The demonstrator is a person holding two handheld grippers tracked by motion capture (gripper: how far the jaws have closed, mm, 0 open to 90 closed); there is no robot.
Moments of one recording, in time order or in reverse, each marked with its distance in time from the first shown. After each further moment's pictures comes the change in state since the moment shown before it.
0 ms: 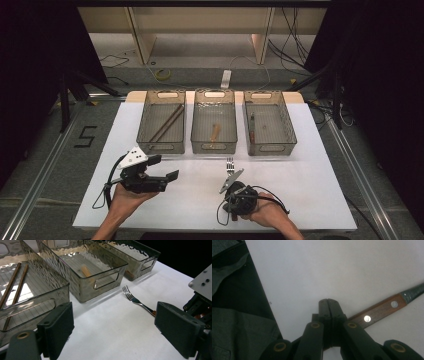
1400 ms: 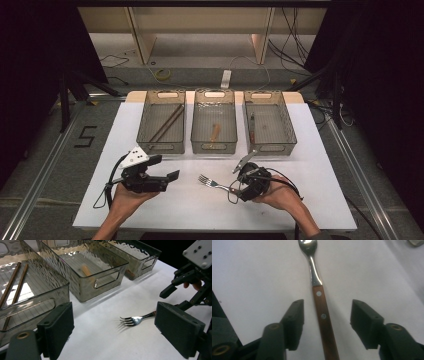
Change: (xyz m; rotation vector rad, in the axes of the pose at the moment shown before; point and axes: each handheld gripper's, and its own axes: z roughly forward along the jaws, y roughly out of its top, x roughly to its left) left arm -0.001 0.000 0.002 0.004 0.003 -0.001; right arm -0.042 0.005 -0.032 0.037 -0.157 0.049
